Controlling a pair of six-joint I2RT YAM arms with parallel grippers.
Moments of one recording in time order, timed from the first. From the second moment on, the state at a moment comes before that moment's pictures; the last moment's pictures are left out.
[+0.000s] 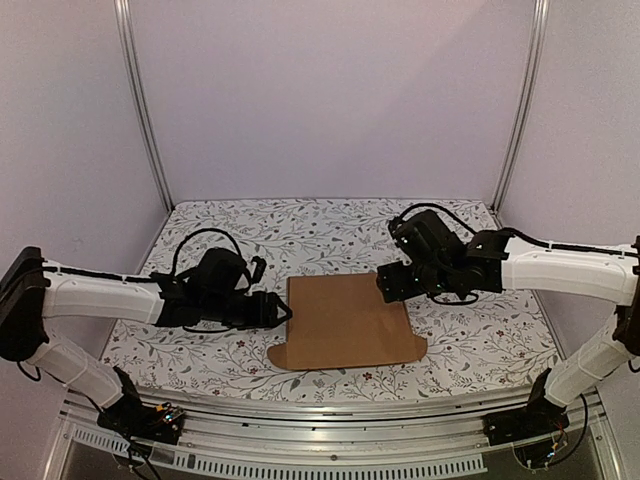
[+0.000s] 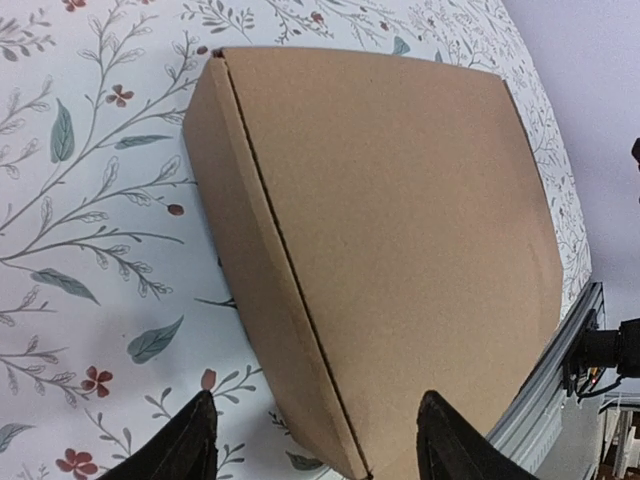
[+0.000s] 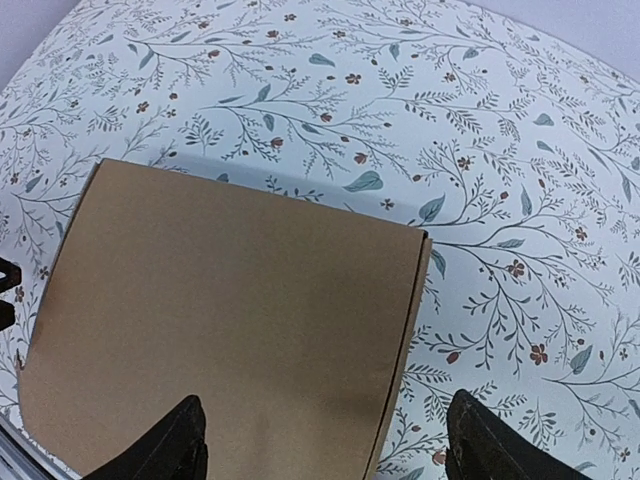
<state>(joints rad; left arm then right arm) -0.83 1.38 0.67 -0.04 0.07 -0.73 0.97 1.47 1.11 -0.50 0.40 0.49</state>
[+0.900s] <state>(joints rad) -0.73 1.60 0.71 0.10 0.24 -0.76 0.55 1.62 0.85 -0.13 -0.22 0.63</state>
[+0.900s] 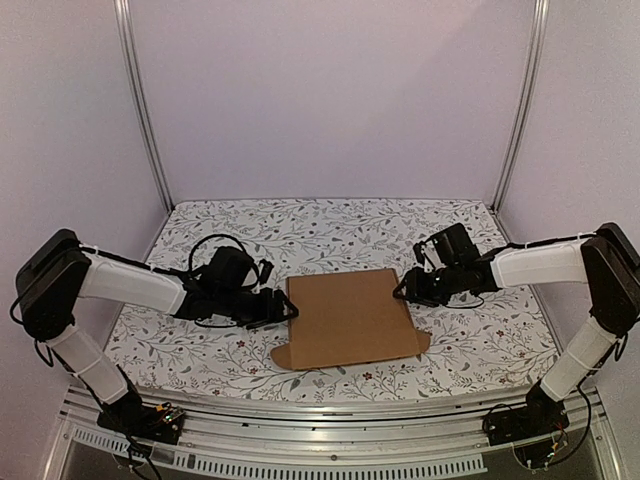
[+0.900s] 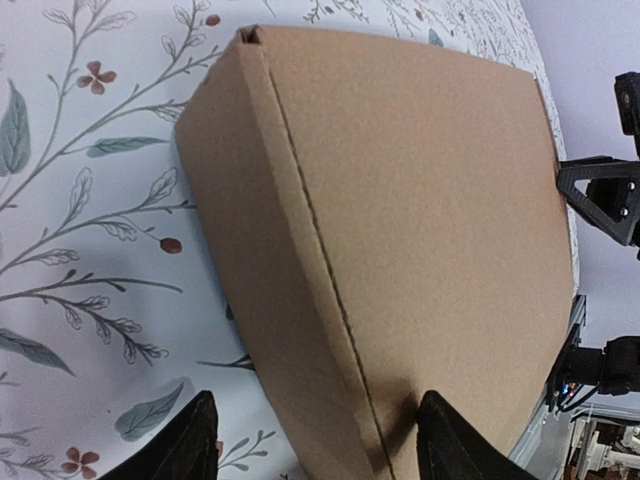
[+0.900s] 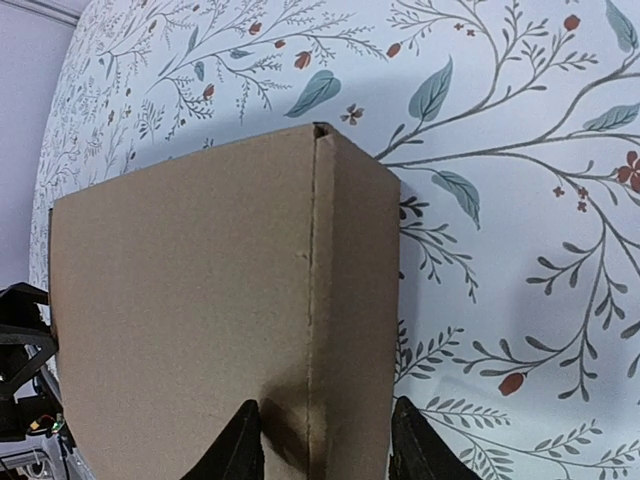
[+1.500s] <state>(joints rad) -0.71 1.62 0.67 0.18 0.28 -0.81 0.54 1.62 0.74 0.12 -0.29 0.69</state>
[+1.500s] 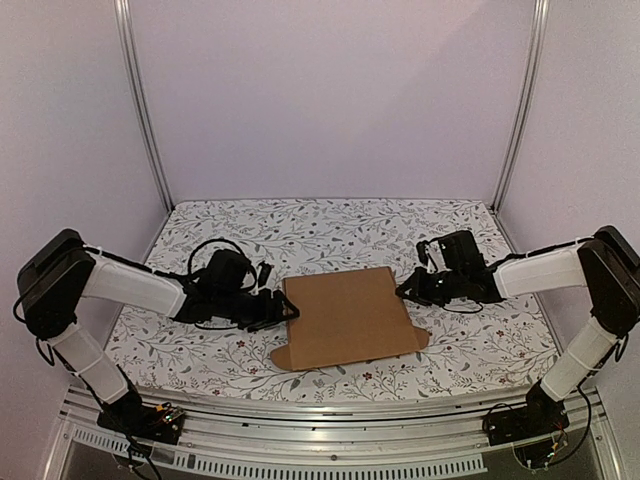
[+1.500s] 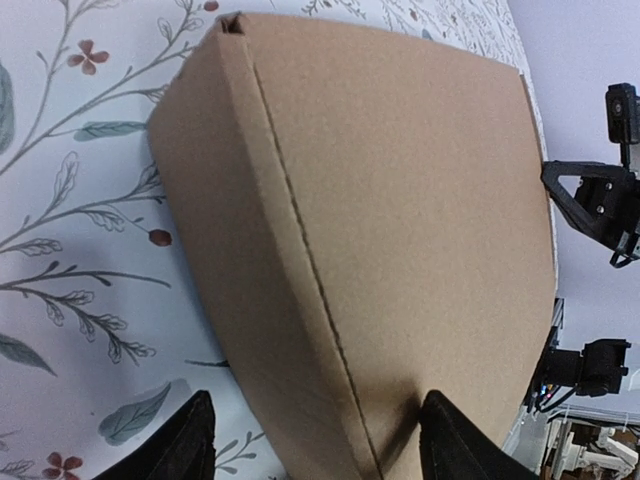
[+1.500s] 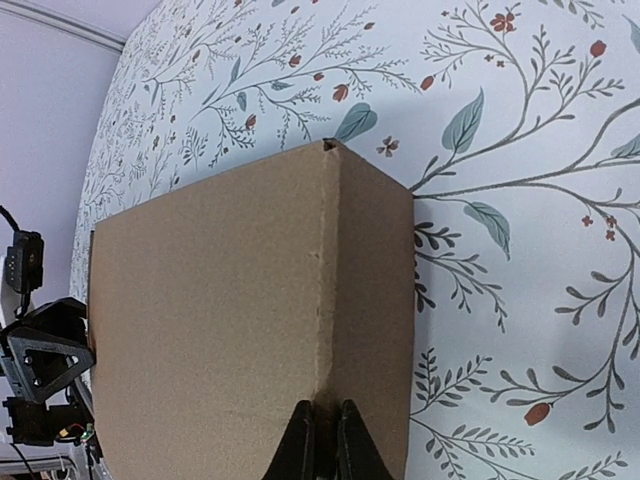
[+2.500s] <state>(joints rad) -0.68 1.75 0.54 0.66 0.48 -1.02 0.49 1.59 0.62 0.28 -0.33 0.69</state>
